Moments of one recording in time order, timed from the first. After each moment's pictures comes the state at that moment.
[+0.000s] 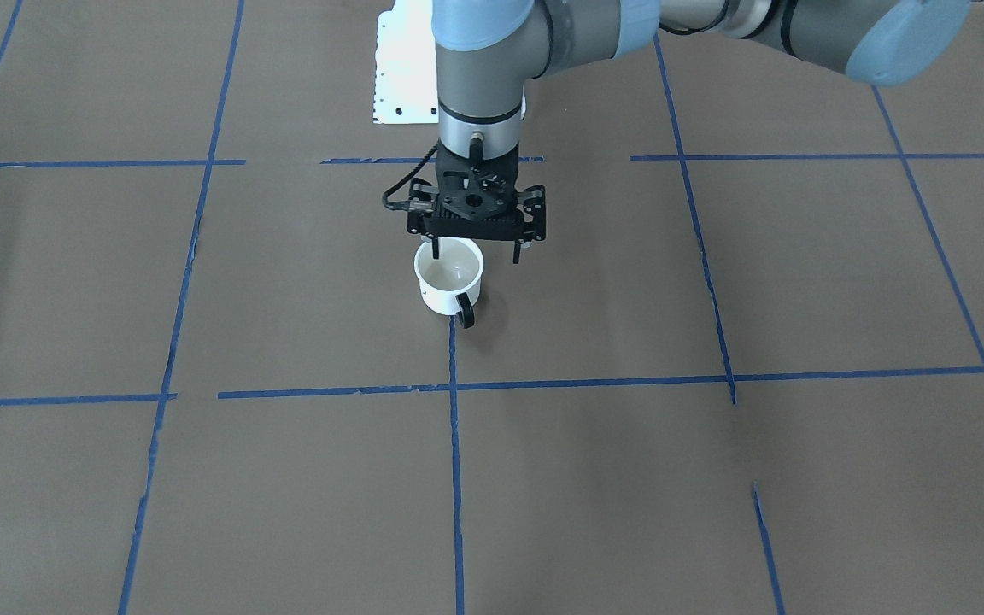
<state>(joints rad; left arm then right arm) -0.64 -2.48 -1.67 -1.37 -1.83 -1.02 1.53 -1.53 1.64 -1.83 2.27 0.01</state>
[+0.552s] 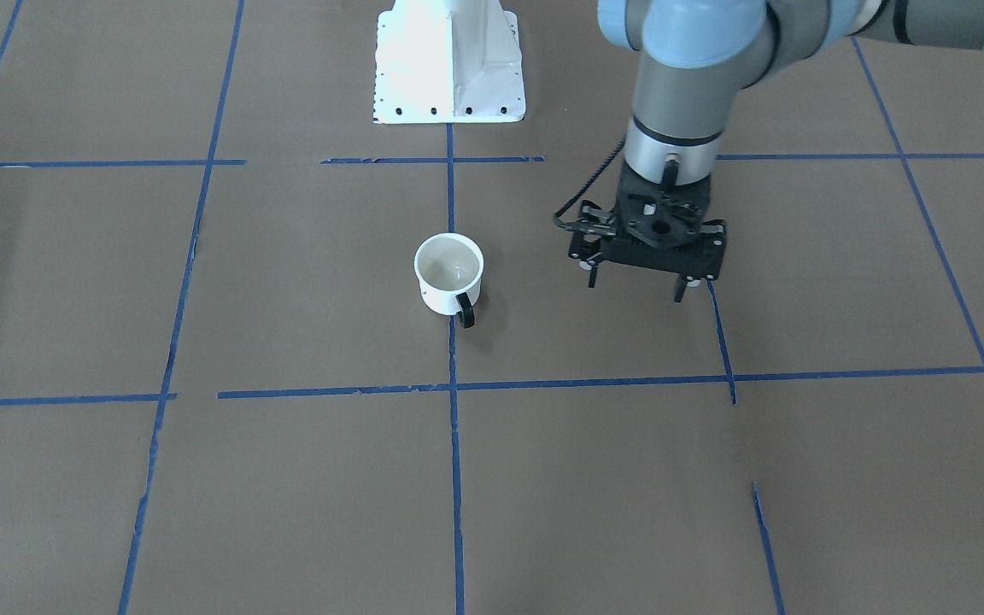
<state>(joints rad) -0.86 -2.24 -1.81 -1.39 -1.92 -0.63 1.53 -1.53 1.64 -1.83 2.27 0.01</state>
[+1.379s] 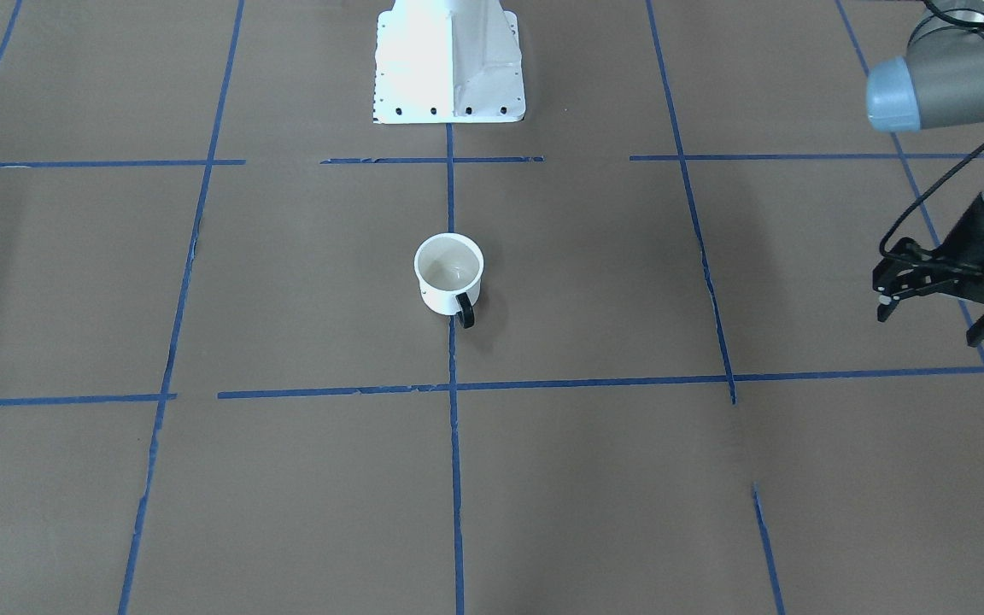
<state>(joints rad) -1.21 -1.81 -1.72 -1.78 -2.13 -0.20 1.53 -1.53 1.64 -1.83 2.27 0.01</state>
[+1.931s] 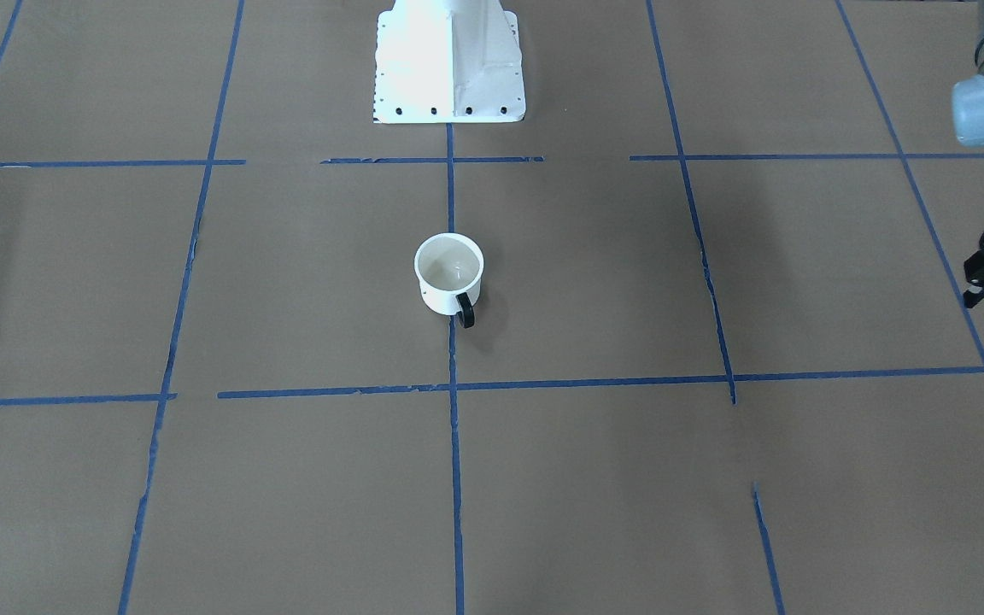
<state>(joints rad) -1.42 -1.68 -1.54 -1.78 -2.22 0.05 1.53 -1.53 1.64 -1.83 2.27 0.01</state>
